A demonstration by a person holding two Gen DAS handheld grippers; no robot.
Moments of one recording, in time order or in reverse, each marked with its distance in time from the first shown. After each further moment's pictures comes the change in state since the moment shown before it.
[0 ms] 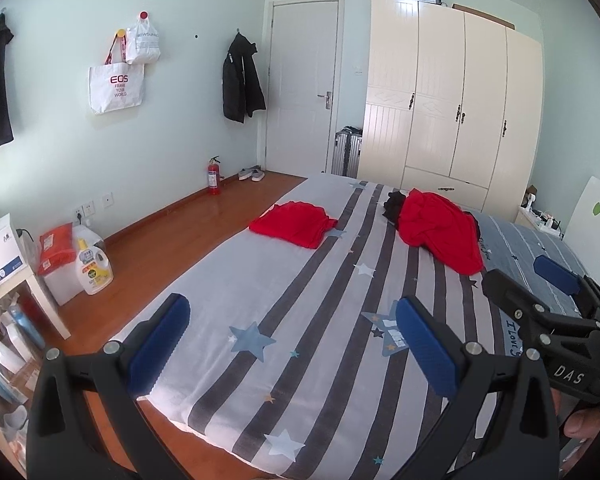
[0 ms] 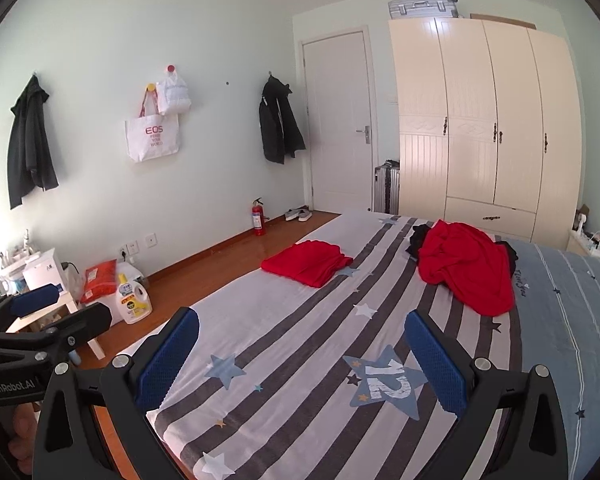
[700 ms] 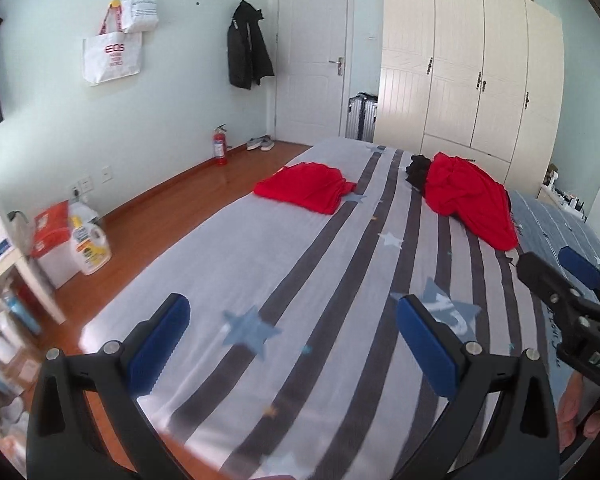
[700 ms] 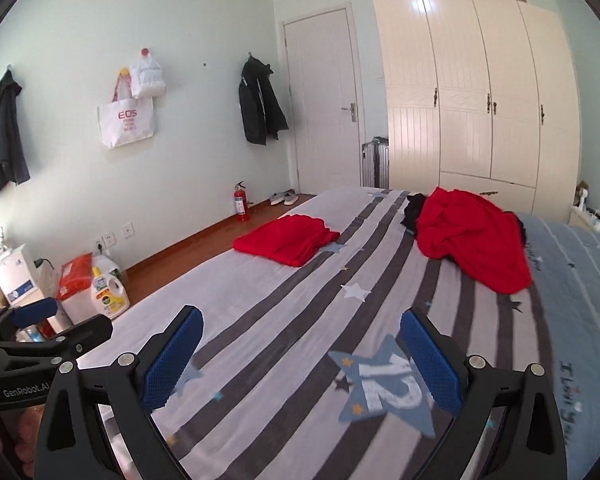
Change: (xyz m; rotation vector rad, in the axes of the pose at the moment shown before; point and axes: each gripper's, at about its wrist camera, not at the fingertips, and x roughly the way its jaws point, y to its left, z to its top) left arm 0.119 -0.001 -0.035 0.005 0.109 0.044; right arm 0.102 -0.035 -0.044 0.048 0.041 -0.027
